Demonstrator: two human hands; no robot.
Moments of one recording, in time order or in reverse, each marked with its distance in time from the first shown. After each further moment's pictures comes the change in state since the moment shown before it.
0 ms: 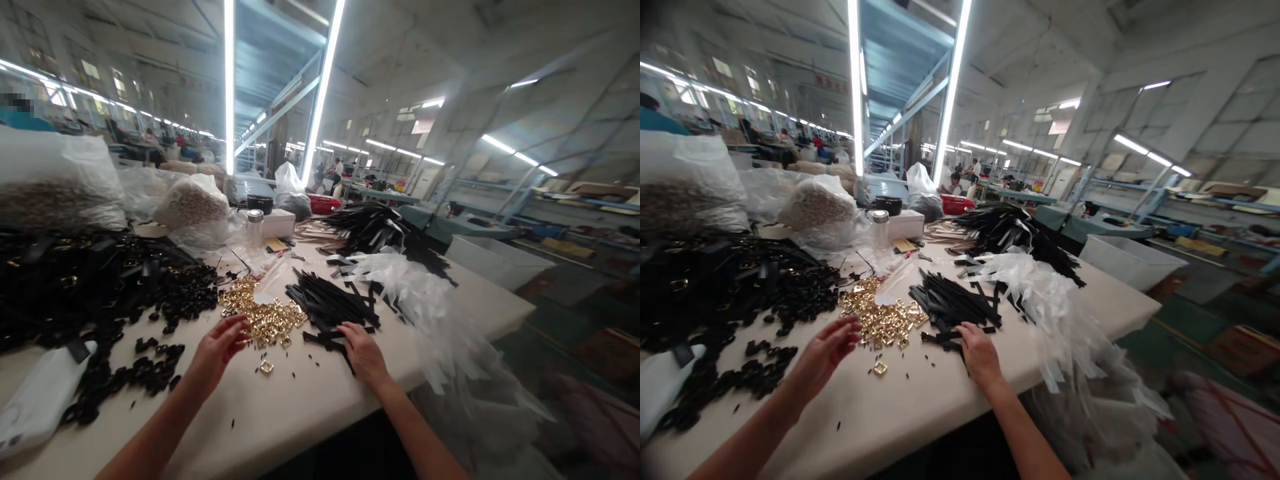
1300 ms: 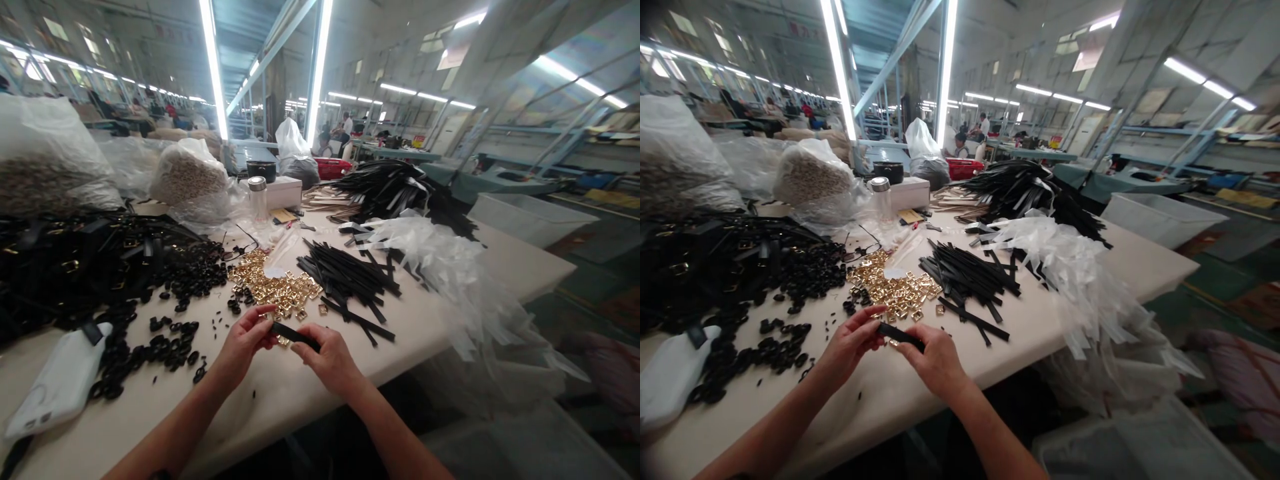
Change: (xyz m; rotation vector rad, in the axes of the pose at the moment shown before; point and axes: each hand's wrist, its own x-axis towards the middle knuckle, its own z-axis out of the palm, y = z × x) left_hand -0.012 -0.029 0.005 0.217 -0.179 -0.118; right_hand -0.014 -0.135 0.031 0.888 -0.249 0.140
